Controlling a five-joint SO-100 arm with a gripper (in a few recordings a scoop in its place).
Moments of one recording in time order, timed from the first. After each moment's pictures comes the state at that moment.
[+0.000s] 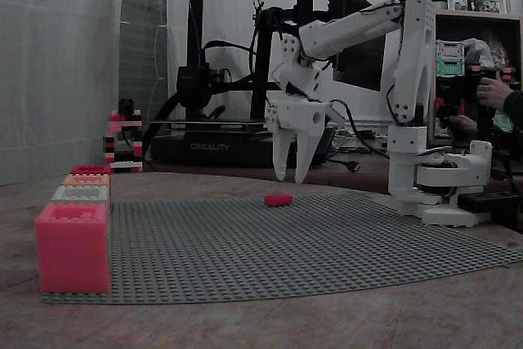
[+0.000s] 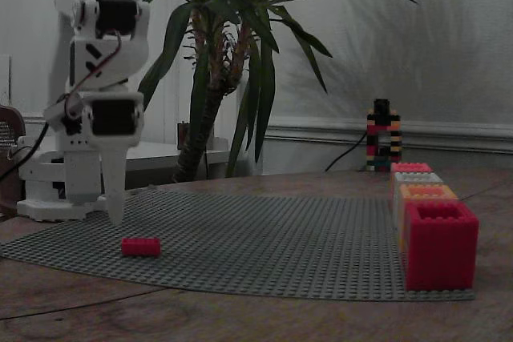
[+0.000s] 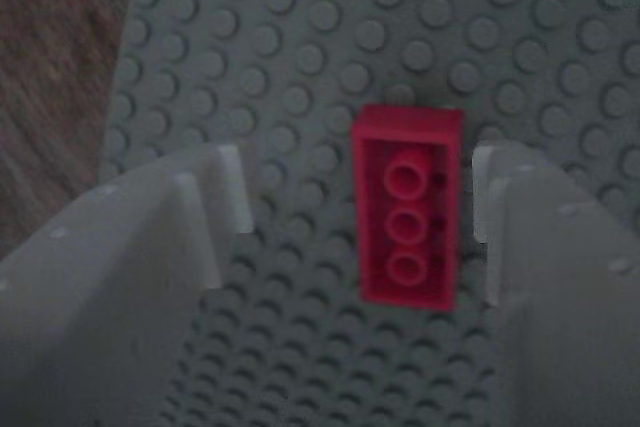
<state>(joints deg) 42.3 92.5 109.3 74.1 8.4</state>
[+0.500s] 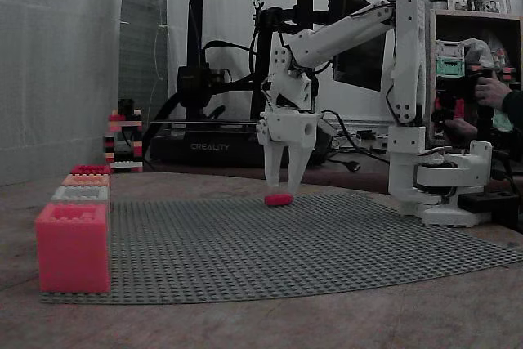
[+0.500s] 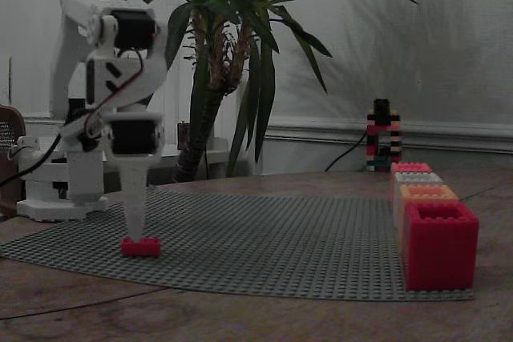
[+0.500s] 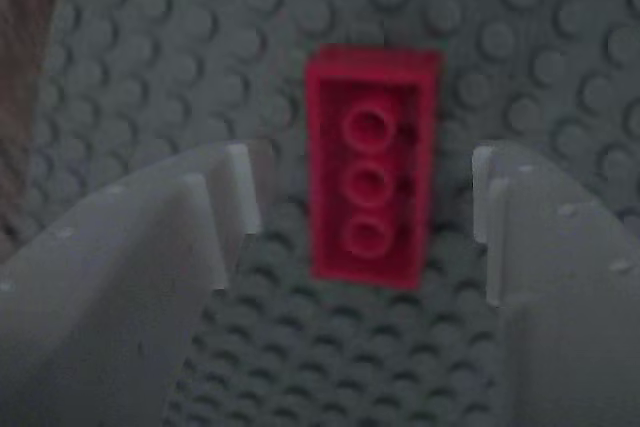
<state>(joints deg) 37.1 87.1 109.2 71.0 10.7</state>
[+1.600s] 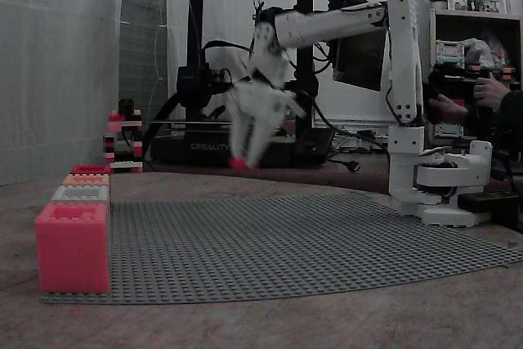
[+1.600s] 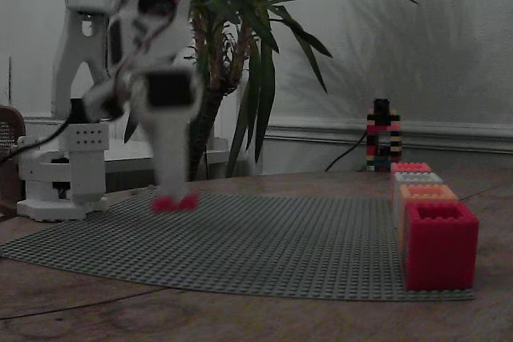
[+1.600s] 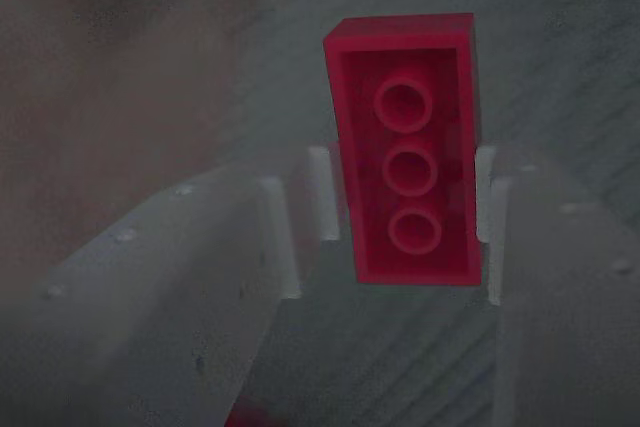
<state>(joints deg) 33.6 82.5 84.8 73.0 7.4</state>
